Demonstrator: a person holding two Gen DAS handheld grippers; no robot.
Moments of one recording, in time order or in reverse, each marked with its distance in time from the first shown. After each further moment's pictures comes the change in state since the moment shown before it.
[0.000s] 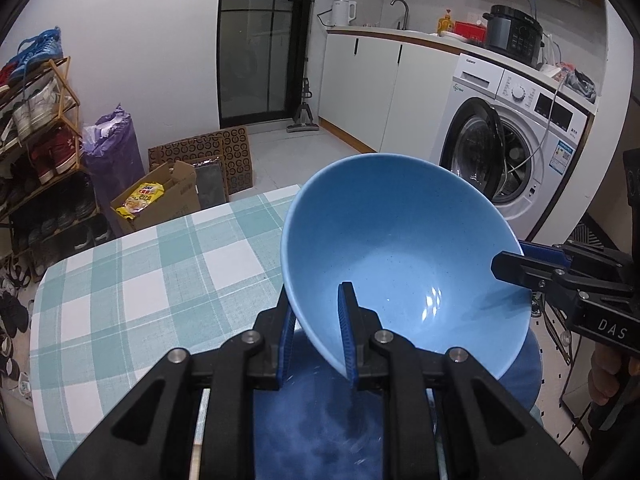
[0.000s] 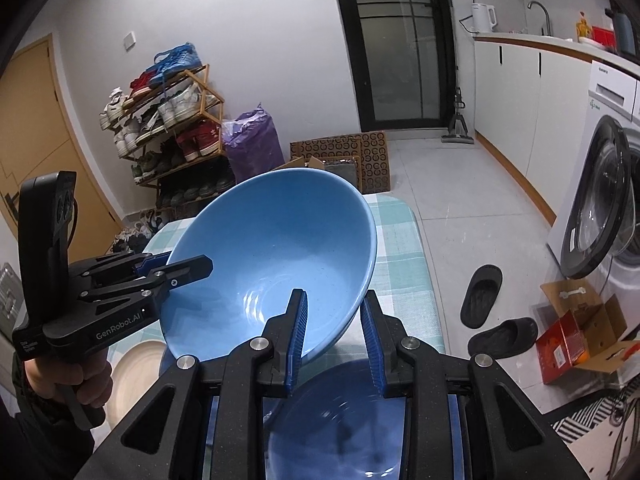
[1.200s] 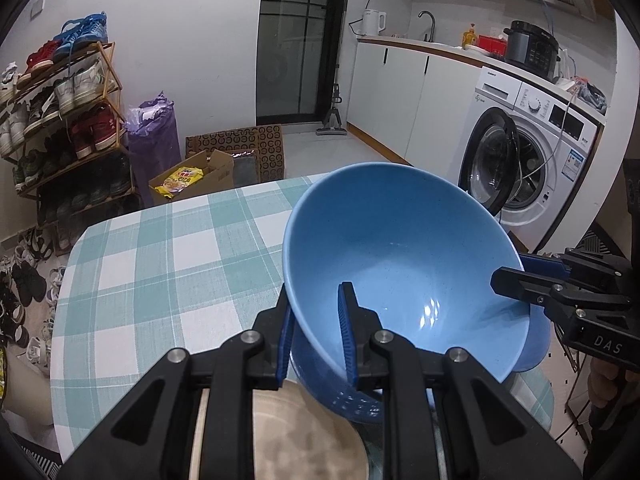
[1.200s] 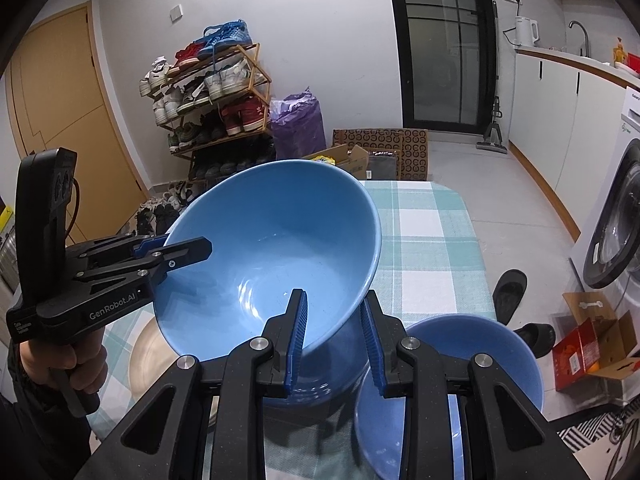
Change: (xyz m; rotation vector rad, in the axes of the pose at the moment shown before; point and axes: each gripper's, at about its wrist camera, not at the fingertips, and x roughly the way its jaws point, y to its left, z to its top) left arm -0.053 0.032 -0.058 -0.064 -0.028 0.077; right arm -0.012 0.073 -0.044 -0.113 0.029 0.078
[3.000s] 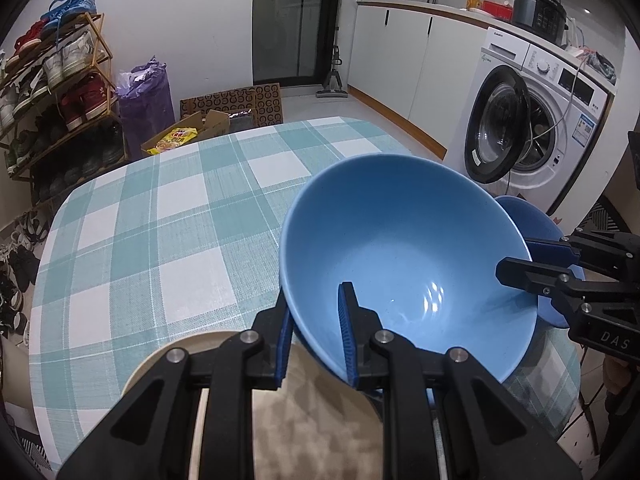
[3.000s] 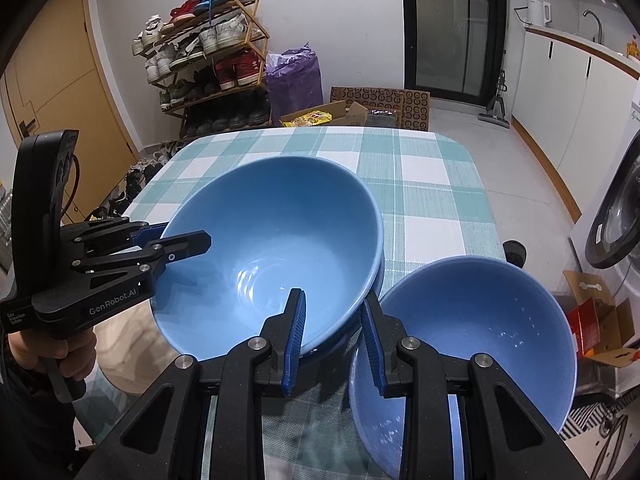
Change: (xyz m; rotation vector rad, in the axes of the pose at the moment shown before) left arm 0.044 -0.002 -0.042 0.016 0.126 0.006; right arm 0.054 -0.006 -0.037 -0.030 0.146 -0.033
